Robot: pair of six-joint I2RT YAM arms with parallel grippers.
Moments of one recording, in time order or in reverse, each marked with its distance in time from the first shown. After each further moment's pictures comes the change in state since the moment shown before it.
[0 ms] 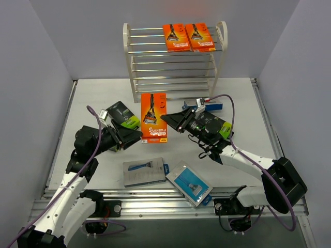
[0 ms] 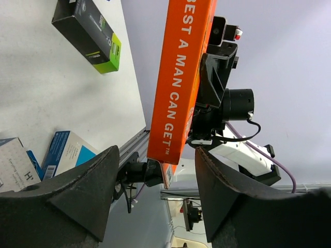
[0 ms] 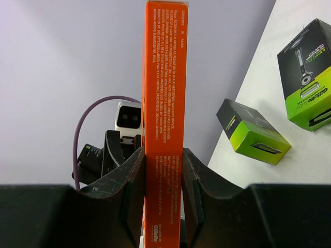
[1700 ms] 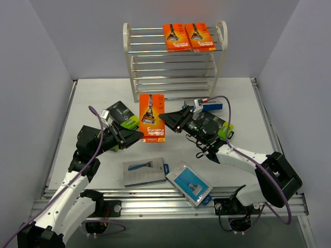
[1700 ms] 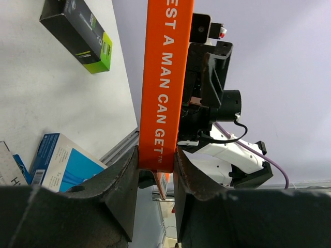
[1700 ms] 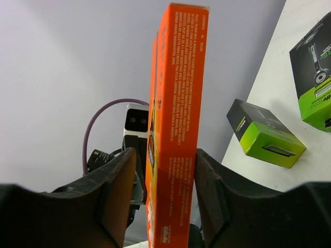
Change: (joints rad) left arm -0.028 0.026 -0.033 0.117 -0.012 -0.074; right arm 0.014 0.071 -0.004 0.111 0.009 0.066
